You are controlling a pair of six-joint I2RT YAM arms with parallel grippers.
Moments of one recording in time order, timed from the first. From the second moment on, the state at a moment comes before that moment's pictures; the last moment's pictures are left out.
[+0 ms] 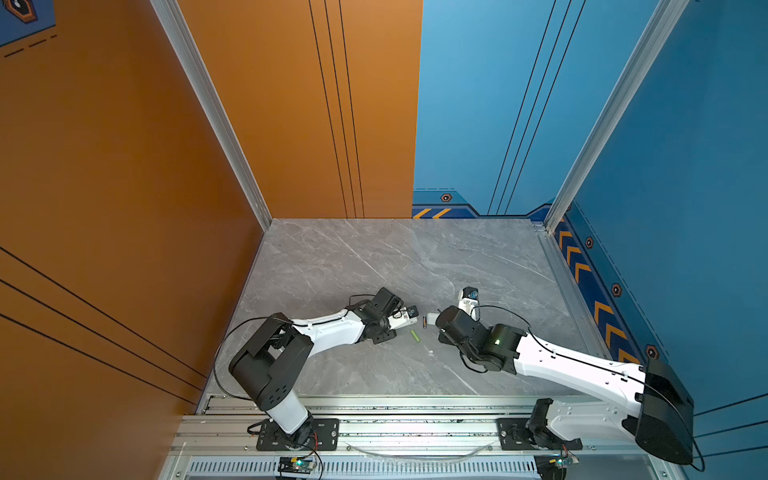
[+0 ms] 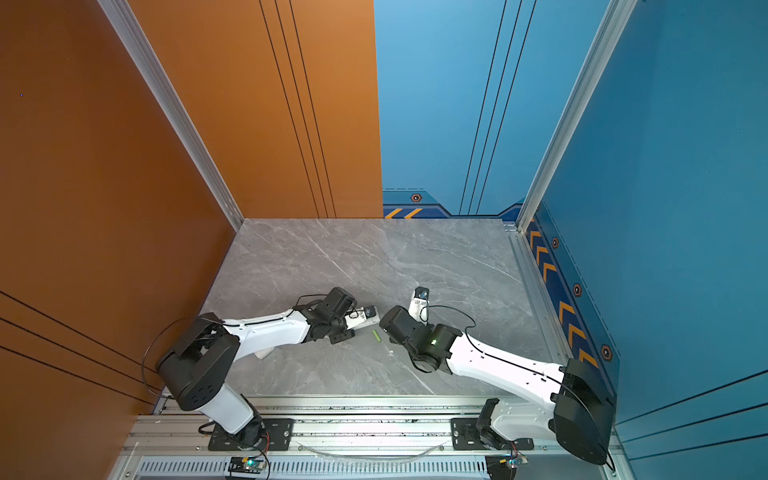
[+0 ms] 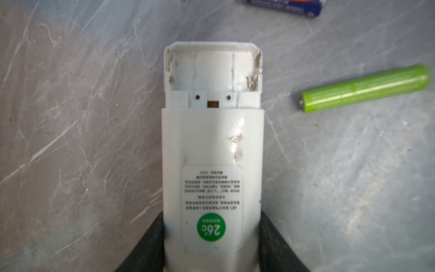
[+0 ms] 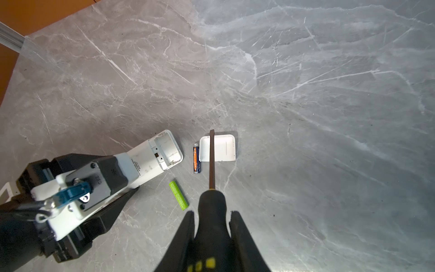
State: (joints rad) left arm -0.69 1.63 0.84 -0.25 -0.15 0.61; right arm 0.97 1.23 0.84 -0.53 0.52 1.02
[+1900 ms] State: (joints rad) left arm 0.35 1.12 0.78 -1.00 0.16 -0.61; right arm 0.63 0.98 0.35 -0.08 0.42 0.77
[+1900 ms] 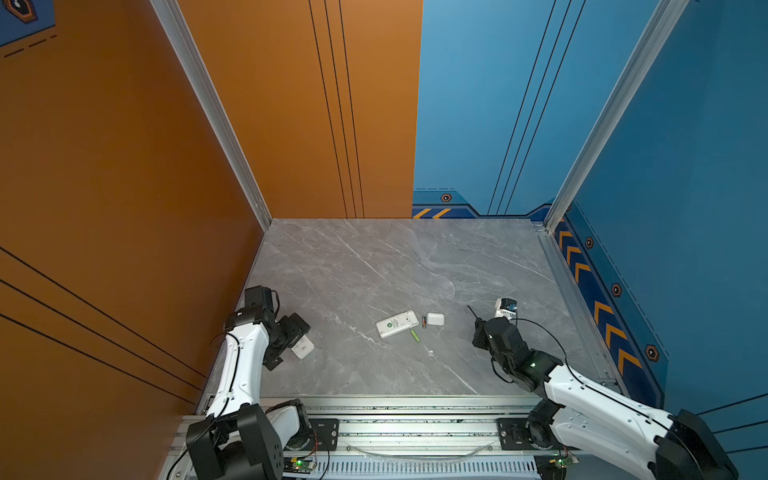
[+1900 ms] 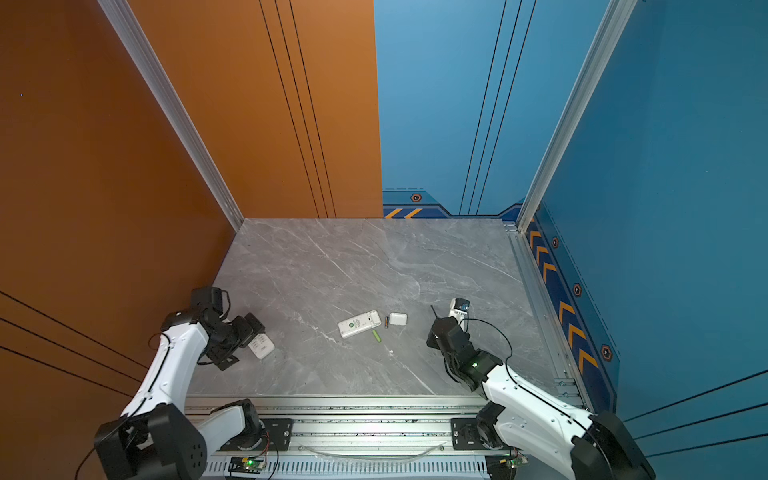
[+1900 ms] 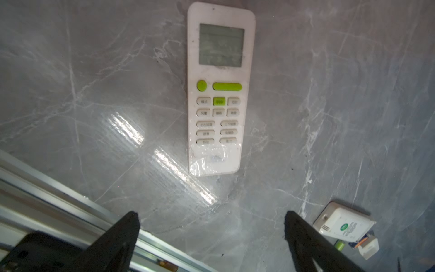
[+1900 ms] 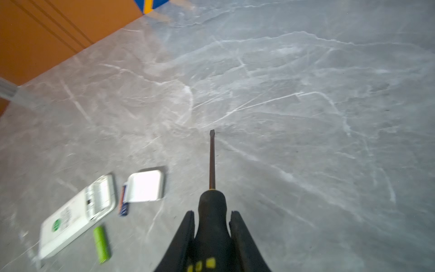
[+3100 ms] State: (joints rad) left arm 0.35 1.51 0.81 -0.80 0.18 -0.64; right arm 0.98 1.11 0.75 -0.25 0.25 0.70
